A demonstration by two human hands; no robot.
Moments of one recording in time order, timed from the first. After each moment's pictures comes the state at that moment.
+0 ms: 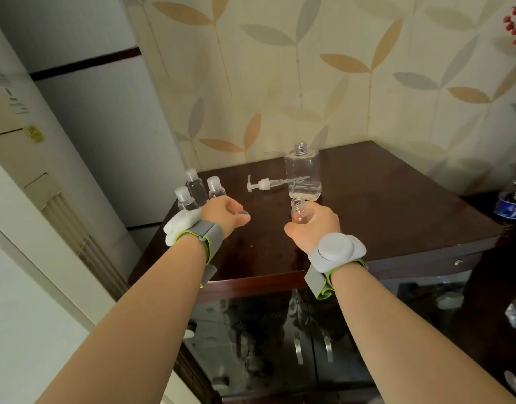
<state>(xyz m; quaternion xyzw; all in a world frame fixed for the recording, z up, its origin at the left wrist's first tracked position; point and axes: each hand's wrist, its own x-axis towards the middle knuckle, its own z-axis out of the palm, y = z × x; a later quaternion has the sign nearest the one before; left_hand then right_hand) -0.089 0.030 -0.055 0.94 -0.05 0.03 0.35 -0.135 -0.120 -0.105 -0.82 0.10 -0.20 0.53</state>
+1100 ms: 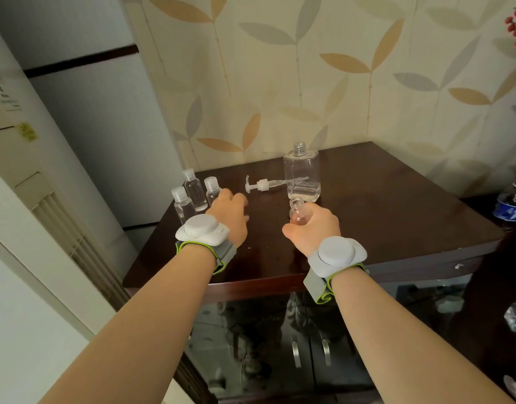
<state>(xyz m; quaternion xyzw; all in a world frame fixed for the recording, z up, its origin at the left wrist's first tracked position) -0.087 0.022 -0.067 0.97 -0.16 0.14 0.08 -0.133 -0.121 -0.104 -0.82 0.10 -0.19 0.52</state>
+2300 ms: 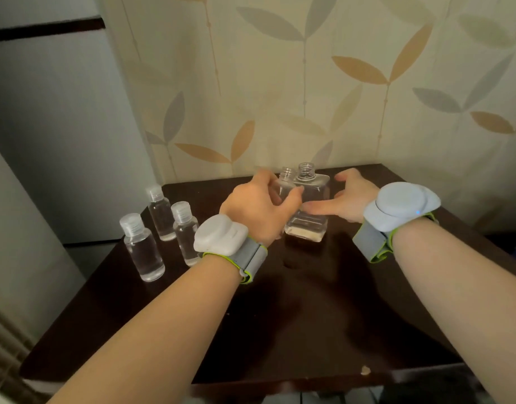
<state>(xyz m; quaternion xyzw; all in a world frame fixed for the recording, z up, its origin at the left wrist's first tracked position) -0.025 -0.052 -0.056 0.88 -0.17 0.26 0.37 -0.027 -0.213 -0.051 -0.91 0.13 -0.07 0.38</state>
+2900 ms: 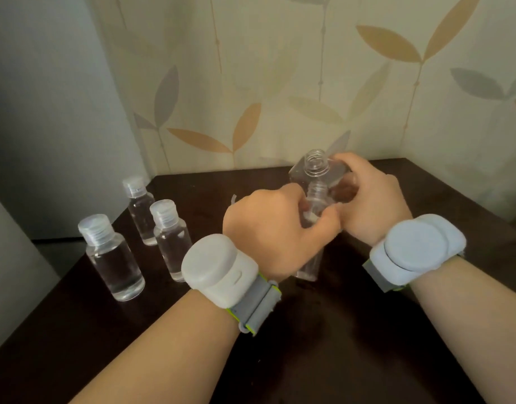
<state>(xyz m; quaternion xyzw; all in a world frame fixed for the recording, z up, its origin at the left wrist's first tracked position) -0.024 -0.055 -0.066 0.90 -0.22 0.29 0.23 -0.014 -0.199 -0.076 -0.87 -0.07 -0.28 0.41</state>
